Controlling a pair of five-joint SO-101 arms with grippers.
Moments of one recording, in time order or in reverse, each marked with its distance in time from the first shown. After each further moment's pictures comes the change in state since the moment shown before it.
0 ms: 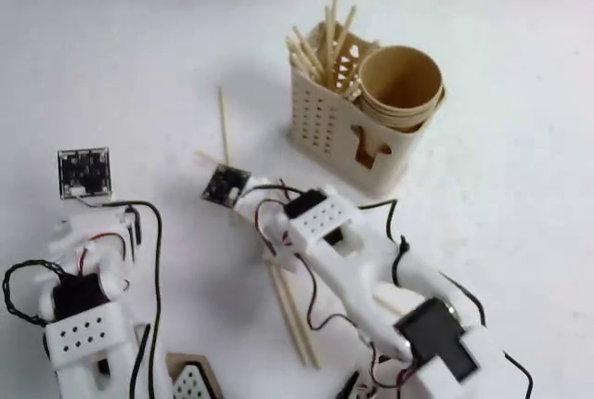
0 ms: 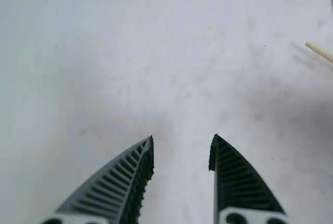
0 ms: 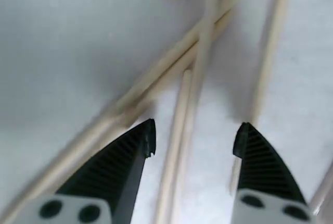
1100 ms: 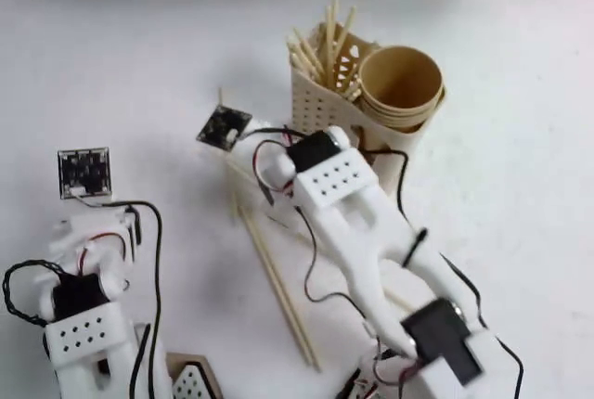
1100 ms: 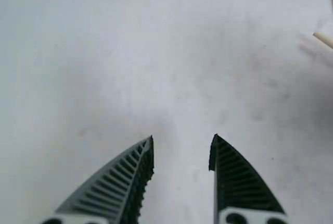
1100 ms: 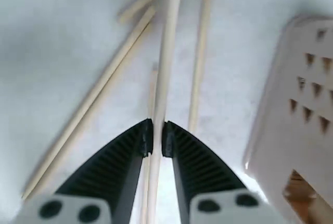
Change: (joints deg) left arm 0.0 0.0 0.0 0.0 0.0; right arm 3.6 -2.2 -26.2 25.8 0.3
